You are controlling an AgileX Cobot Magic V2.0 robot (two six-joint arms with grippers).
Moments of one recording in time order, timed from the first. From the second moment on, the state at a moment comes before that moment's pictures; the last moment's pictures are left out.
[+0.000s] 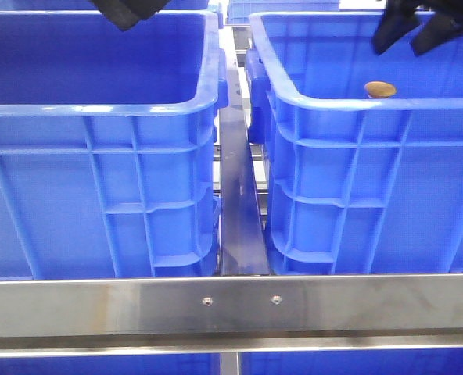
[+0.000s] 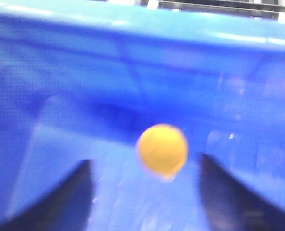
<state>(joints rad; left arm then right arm) -0.45 1.50 -1.44 -0.49 1.20 0.83 0.05 1.70 -1.40 0.47 0.52 -0.44</state>
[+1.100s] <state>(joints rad) -0.45 1.50 -1.44 -0.04 1.03 0.24 0.05 1.03 -0.89 0.53 0.50 -0.44</state>
